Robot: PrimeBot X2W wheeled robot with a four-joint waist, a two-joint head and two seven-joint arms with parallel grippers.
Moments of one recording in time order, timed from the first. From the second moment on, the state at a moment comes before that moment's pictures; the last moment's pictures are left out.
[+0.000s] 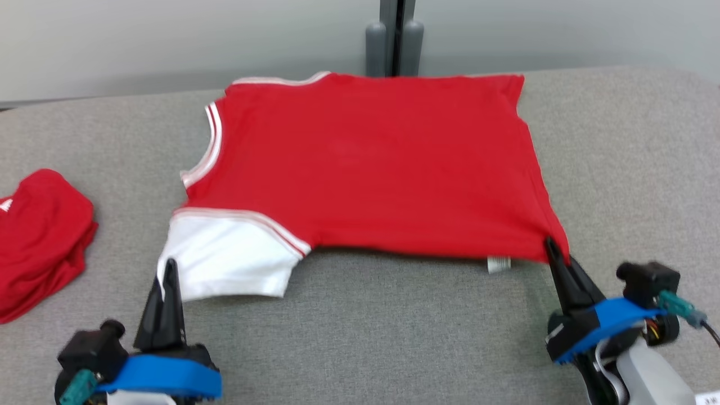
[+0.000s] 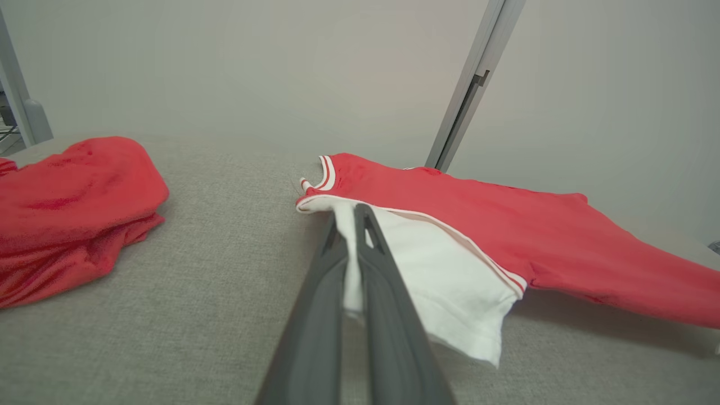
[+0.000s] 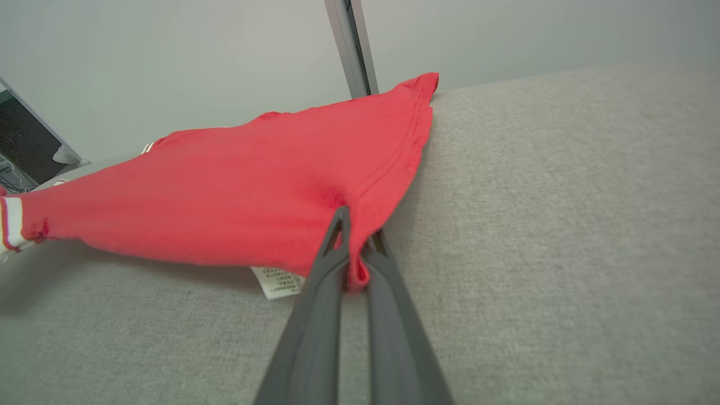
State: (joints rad) left arm -0.06 0.31 -0.27 0.12 -0.57 0.11 -0.26; right arm -0.34 -0.23 0.25 0.54 0.52 0.13 -0.26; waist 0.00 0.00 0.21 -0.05
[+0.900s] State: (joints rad) left arm 0.15 0.35 -0.34 -0.06 -0.53 0.17 -0.18; right arm 0.09 -0.18 0.02 0.16 0.40 0.13 0.05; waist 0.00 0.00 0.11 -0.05
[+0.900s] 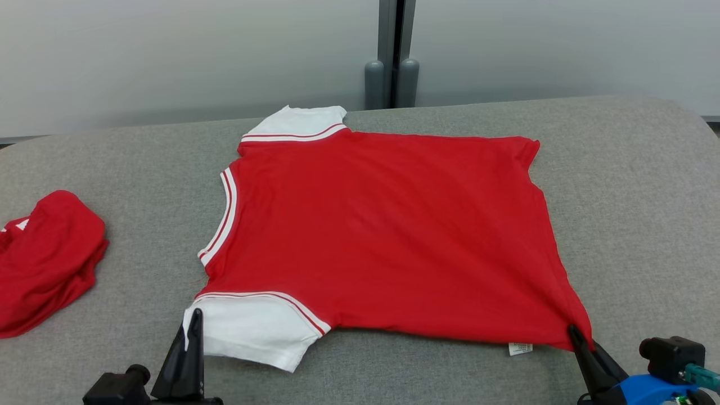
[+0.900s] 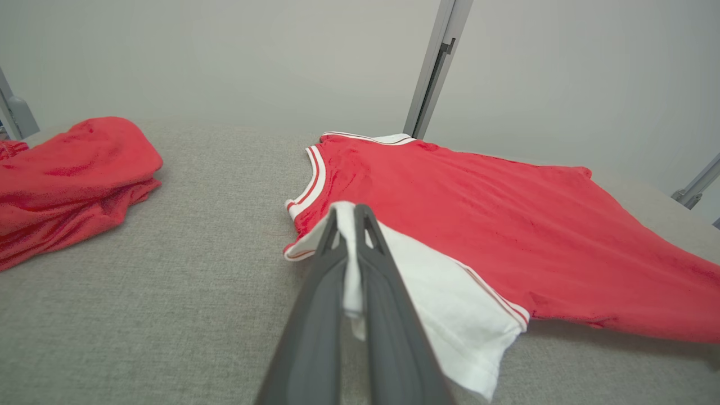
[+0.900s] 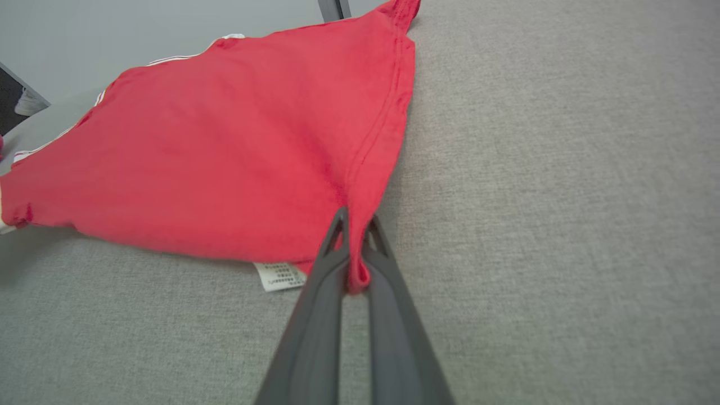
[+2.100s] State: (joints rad) left arm -0.47 0.44 -0.38 0.39 -0.49 -0.05 -0.13; right arm -0.32 -0.21 0.16 0.33 0.54 0.13 0.10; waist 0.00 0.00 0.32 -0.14
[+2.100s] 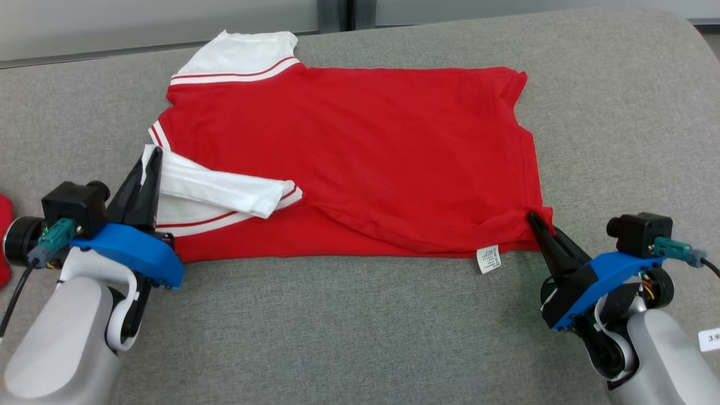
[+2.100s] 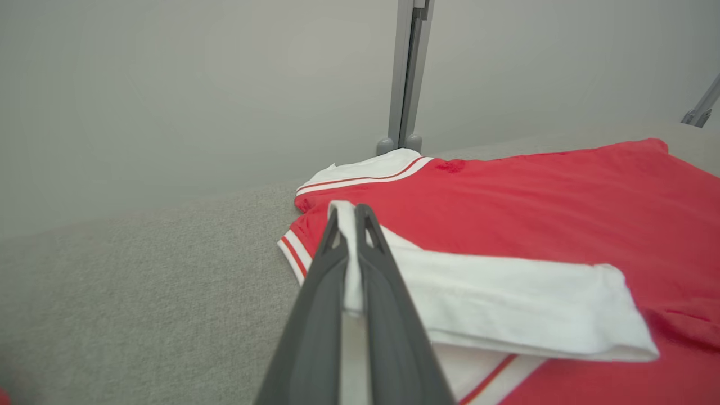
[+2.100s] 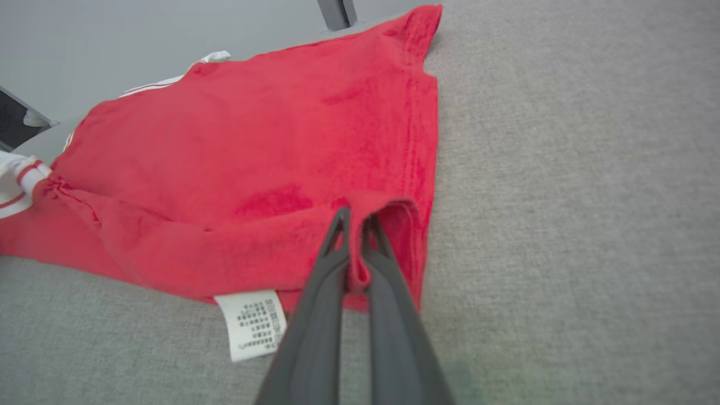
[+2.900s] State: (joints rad) left arm -0.38 0.38 -0.38 0.56 -0.50 -0.05 -0.26; right arm -0.21 -0.26 0.13 0.37 0.48 0.13 -0.01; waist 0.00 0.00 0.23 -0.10
